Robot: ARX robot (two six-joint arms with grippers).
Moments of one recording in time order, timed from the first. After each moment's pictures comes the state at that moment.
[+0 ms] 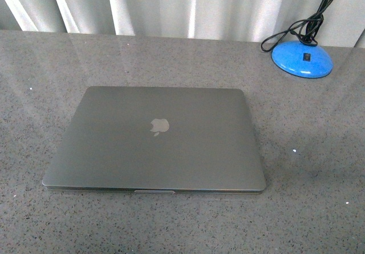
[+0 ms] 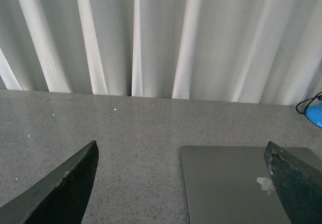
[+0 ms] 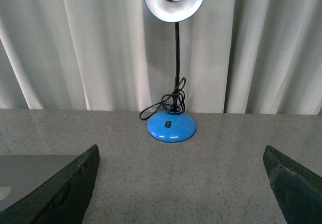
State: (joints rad) left arm 0.00 0.00 0.02 0.00 0.00 -0.01; right arm 0.00 0.00 0.02 0.00 0.00 -0.01
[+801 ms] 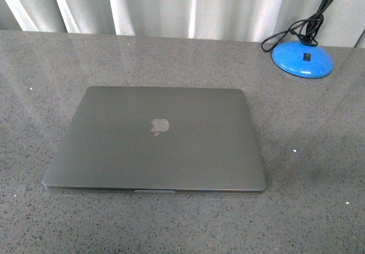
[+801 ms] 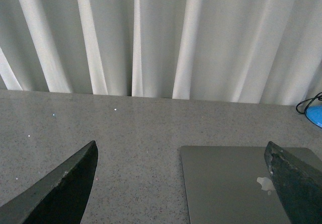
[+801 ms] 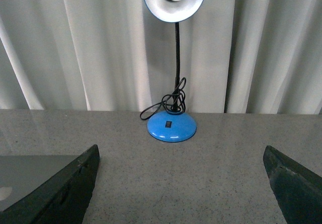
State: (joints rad) left arm 0.00 0.00 0.02 0.00 0.00 -0.01; right arm 0.00 0.00 0.02 0.00 0.00 0.00
